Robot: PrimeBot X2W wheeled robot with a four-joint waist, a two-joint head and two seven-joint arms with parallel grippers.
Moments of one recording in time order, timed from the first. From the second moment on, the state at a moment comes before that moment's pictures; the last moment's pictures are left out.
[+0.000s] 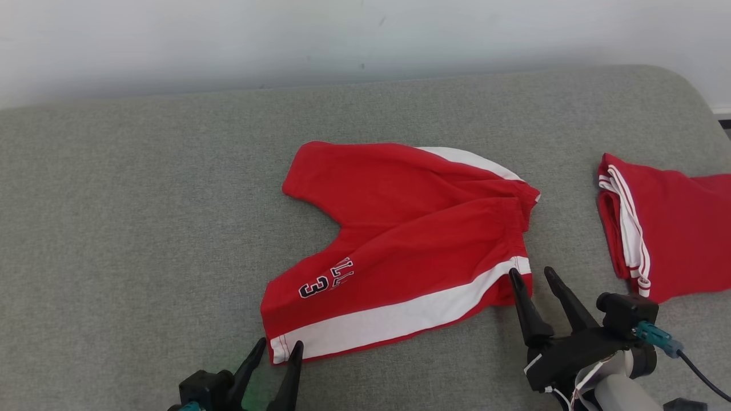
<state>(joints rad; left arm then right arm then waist) -0.24 0.05 -0.30 0.43 -0.34 -0.09 -0.26 -0.31 -0.28 0.47 0.43 0.56 0.13 -0.26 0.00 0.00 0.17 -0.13</state>
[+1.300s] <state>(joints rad) -0.24 0.05 -0.34 0.43 -0.37 -0.11 -0.26 -0.40 -0.35 0.62 0.53 0.90 0.13 -0.26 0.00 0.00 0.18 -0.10</state>
